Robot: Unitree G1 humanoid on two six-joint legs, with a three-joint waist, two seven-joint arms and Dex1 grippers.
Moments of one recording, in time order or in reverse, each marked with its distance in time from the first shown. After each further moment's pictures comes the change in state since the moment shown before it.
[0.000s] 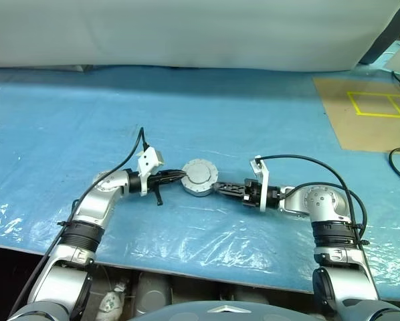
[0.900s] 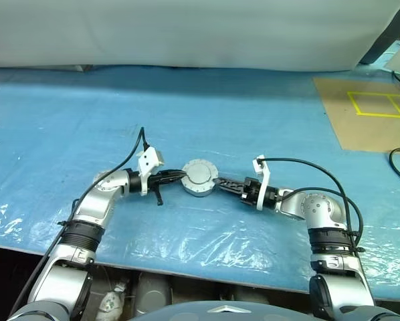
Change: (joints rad) left arm -0.004 -0.004 -0.003 0.006 0.008 -0.008 -0.001; right arm 0.045 0.057 -0.022 -0.015 -0.020 -0.157 -0.028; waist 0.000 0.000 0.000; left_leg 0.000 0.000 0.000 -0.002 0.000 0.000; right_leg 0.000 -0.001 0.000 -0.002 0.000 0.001
